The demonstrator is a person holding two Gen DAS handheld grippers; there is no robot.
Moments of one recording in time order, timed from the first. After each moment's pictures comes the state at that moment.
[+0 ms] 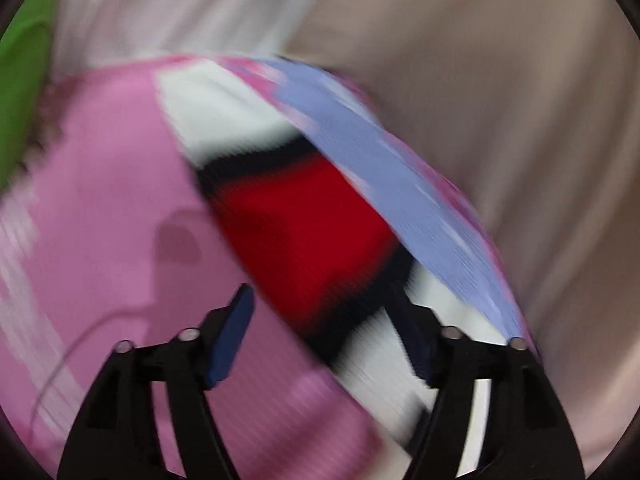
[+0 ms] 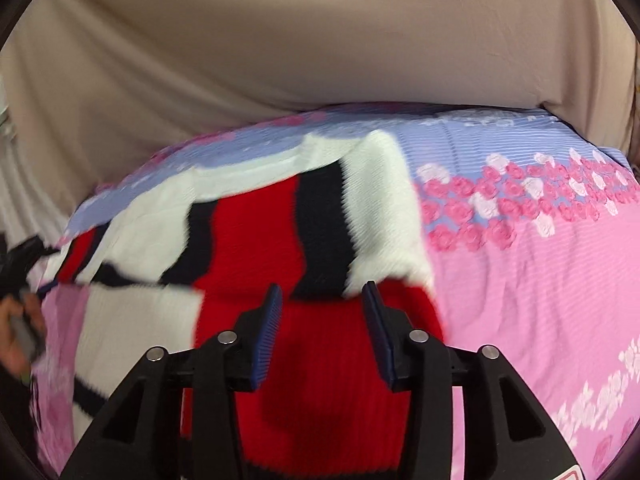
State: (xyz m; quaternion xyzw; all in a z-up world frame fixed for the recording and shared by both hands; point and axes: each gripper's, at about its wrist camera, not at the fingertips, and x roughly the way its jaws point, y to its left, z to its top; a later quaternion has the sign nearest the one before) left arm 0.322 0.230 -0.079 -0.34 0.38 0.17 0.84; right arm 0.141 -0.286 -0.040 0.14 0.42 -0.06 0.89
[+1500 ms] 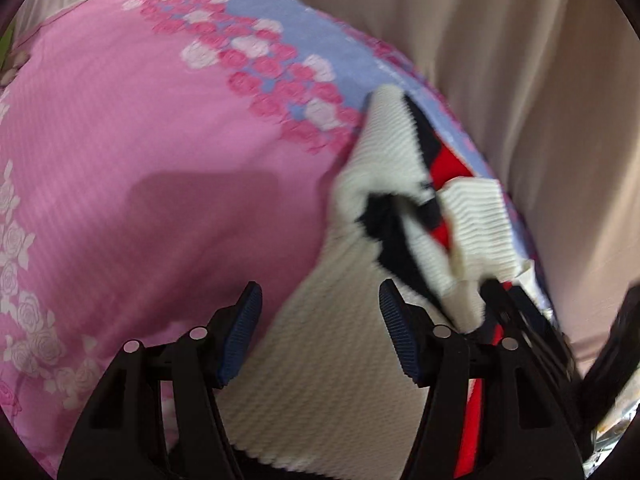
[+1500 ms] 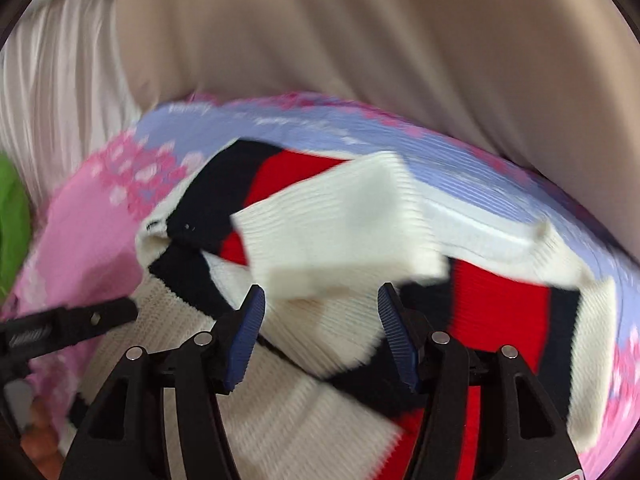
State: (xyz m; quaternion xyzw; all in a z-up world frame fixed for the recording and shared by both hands) left arm 0.241 0.085 -0.110 -0.29 0.49 0.02 0.82; right arm 0.299 -0.107 -0.069 -0.06 0.44 0.12 0.89
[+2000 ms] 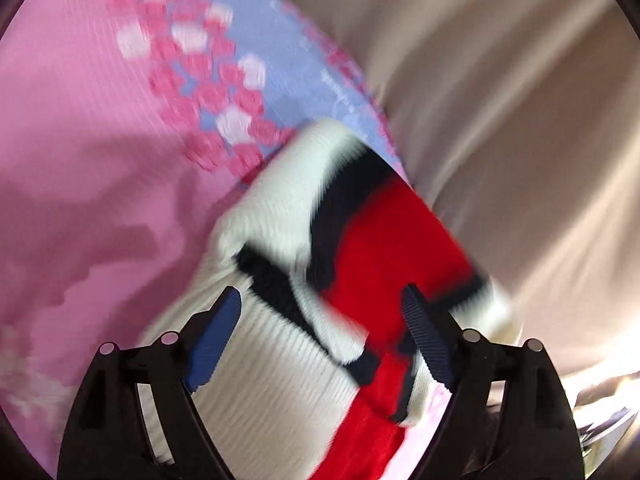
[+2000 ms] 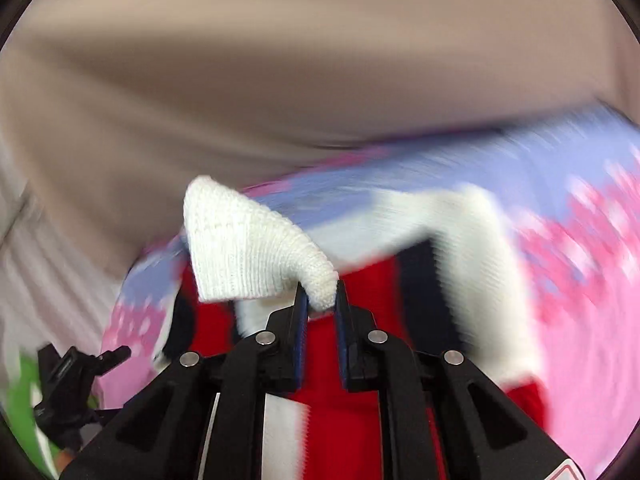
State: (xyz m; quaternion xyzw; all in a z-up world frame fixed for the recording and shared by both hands) left arm 0.286 0.083 -0.089 -0.45 0.47 -0.05 0.76; right arm 0.234 -0.311 -0.028 0.26 0.38 -0.04 0.88
